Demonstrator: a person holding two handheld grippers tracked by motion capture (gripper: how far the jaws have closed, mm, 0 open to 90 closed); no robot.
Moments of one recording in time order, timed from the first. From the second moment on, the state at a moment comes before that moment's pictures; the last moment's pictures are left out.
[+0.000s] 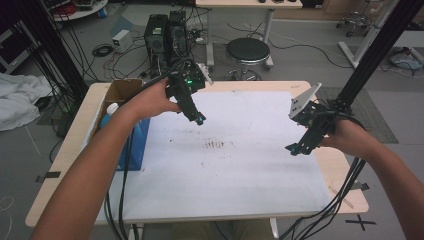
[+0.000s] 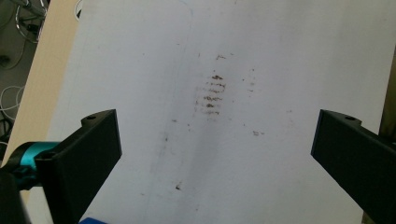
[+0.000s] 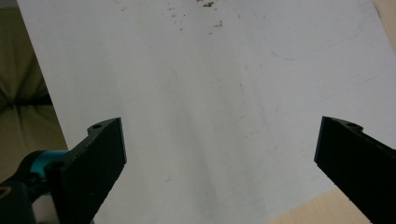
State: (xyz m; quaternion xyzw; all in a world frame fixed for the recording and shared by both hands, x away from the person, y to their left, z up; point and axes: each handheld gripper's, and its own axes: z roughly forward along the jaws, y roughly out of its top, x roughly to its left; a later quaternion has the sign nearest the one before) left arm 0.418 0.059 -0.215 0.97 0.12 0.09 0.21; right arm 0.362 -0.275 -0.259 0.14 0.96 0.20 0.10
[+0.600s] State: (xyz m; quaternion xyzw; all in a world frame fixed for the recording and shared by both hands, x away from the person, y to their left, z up) left arm 0.417 0.057 -0.217 0.97 0.11 0.09 0.20; right arm 0.360 -0.273 -0.259 0.14 0.96 0.20 0.10
